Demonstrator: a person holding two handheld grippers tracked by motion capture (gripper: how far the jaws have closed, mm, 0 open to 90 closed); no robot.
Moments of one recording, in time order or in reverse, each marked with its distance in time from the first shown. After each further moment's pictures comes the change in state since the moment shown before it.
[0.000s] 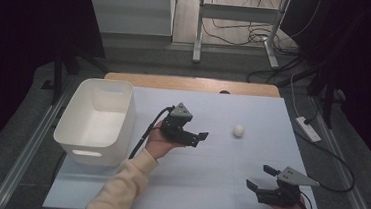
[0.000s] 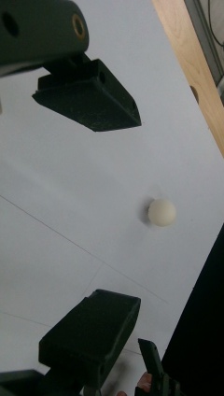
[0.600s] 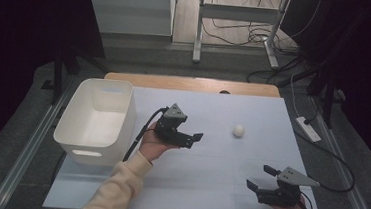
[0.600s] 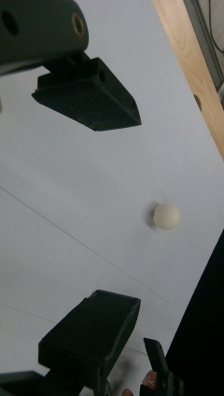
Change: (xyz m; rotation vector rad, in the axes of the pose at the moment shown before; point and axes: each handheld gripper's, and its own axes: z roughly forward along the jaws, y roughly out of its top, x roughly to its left) left arm 0.002 -0.007 -0.015 -0.003 0.014 -0.007; right arm 0.000 0.000 -0.001 0.001 -0.003 -0.003
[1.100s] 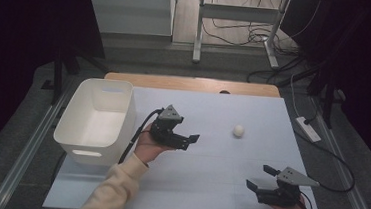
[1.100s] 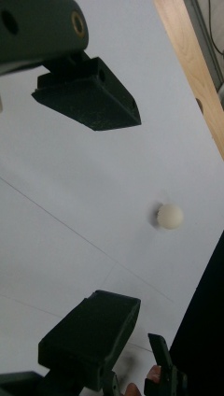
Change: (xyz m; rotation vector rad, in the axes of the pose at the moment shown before) left arm 0.000 -0.006 -0.013 -0.005 0.003 -0.004; right arm 0.000 0.000 0.001 0.001 0.001 -0.005
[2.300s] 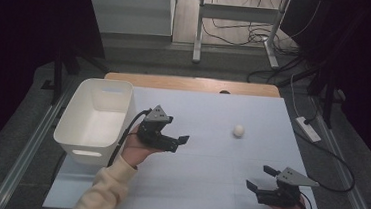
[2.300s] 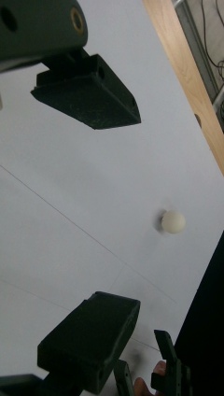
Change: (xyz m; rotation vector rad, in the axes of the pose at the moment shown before) left arm 0.001 -0.008 -0.033 -0.007 0.028 0.016; right arm 0.001 -0.001 0.000 0.005 -0.004 -0.002
